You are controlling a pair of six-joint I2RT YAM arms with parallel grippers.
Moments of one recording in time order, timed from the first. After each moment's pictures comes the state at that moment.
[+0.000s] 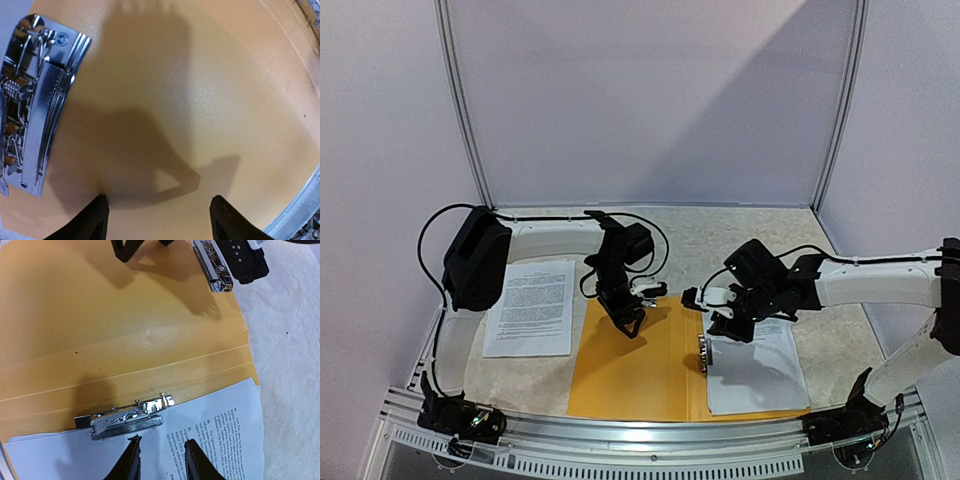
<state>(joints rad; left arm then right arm) -0.82 2.25 1.77 -1.10 0.25 0.25 0.86 1.47 0.88 -0.42 -0.07 -0.46</state>
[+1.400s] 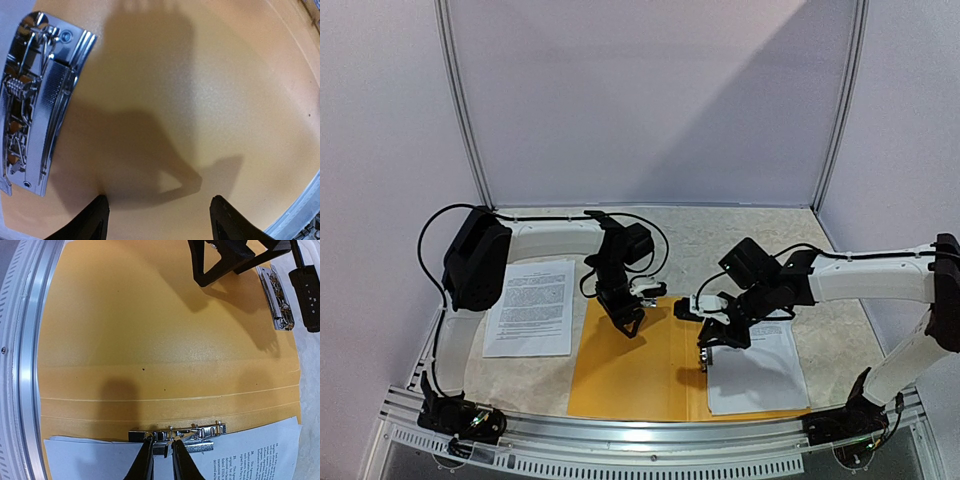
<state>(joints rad) -0.82 2.25 1.77 -1.10 0.23 0.26 0.87 1.51 0.93 -0.49 -0.34 -0.54</state>
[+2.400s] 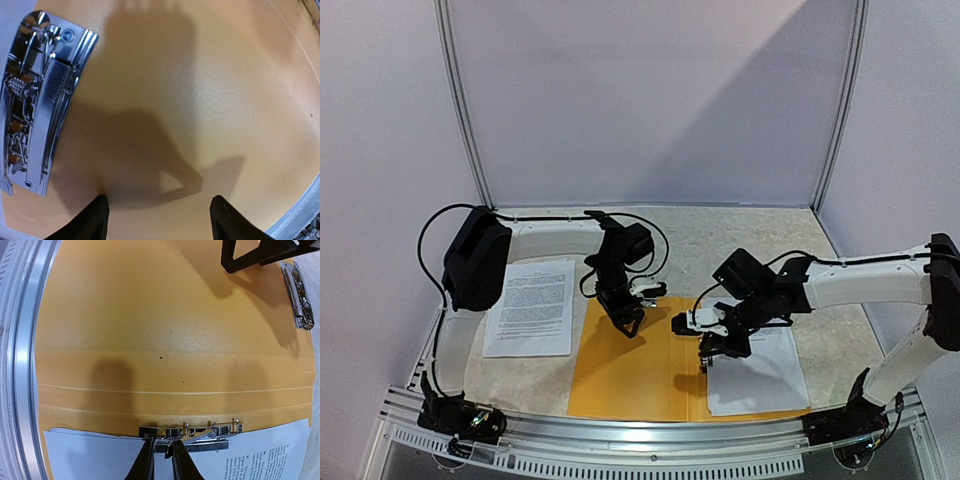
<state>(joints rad) -0.82 2.25 1.77 -1.10 0.23 0.26 0.91 1.53 0.91 -0.50 -0.29 -0.58</state>
